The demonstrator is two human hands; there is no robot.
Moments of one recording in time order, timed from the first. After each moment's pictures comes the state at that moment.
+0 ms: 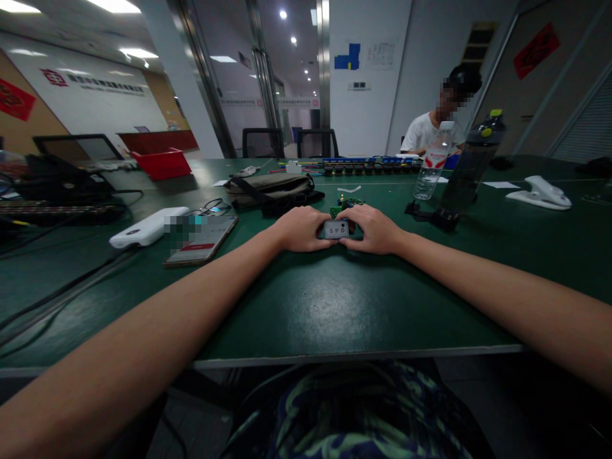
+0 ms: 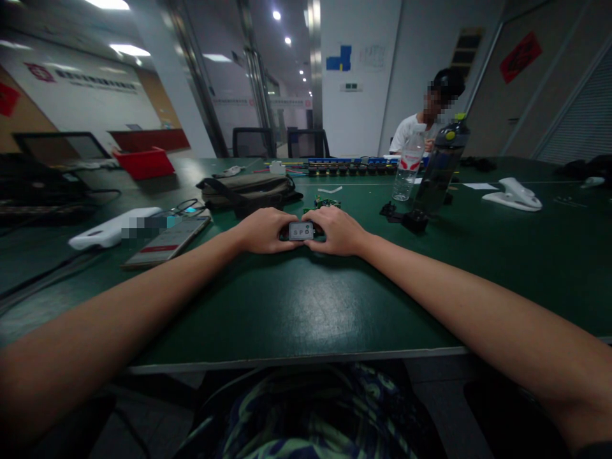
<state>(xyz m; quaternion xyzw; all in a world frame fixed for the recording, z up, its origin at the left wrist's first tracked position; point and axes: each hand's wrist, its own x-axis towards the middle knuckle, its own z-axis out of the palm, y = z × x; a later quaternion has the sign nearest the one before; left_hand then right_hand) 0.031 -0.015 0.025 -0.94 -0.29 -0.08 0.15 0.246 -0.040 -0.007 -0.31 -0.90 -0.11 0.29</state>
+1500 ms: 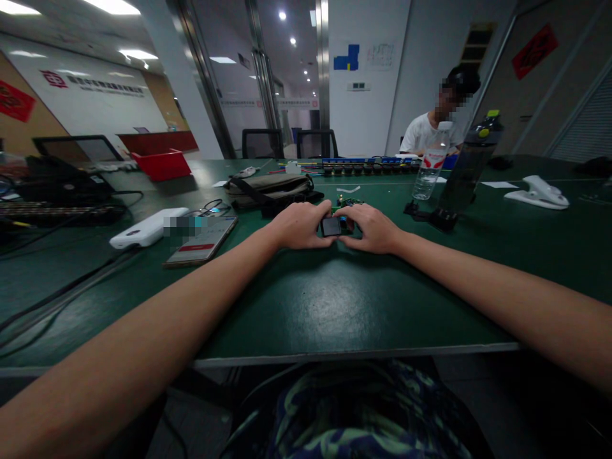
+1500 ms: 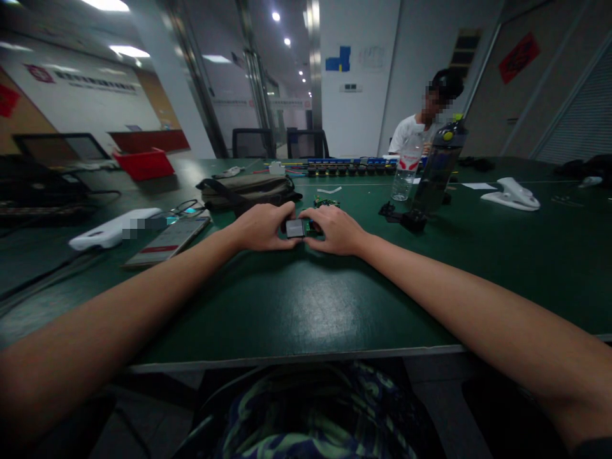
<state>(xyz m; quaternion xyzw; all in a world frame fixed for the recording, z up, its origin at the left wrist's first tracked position) 0.031 -0.023 0.034 -0.93 -0.32 -0.09 0.18 0.246 -0.039 -0.007 -0.32 -0.90 -0.12 0.29</state>
